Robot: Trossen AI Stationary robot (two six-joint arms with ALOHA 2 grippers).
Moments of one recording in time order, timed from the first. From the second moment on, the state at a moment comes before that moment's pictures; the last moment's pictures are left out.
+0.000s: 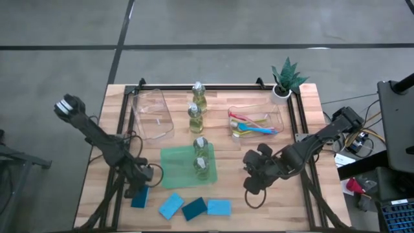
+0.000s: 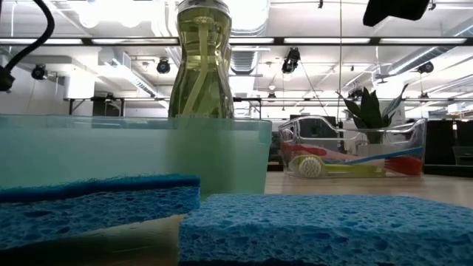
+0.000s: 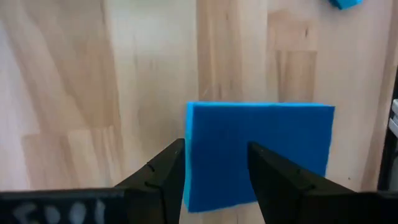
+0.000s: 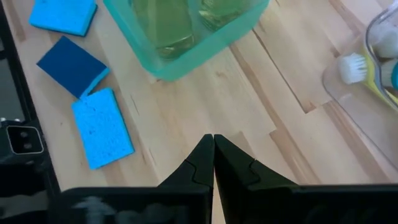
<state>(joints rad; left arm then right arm) -0.77 1.08 0.45 -0.49 0.17 -0.81 0.56 1.50 1.31 -0.95 0.37 1.00</state>
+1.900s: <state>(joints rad) -0.72 0.89 0.88 -1.28 -0.11 -0.89 0.55 1.48 1.31 -1.04 0.43 1.07</state>
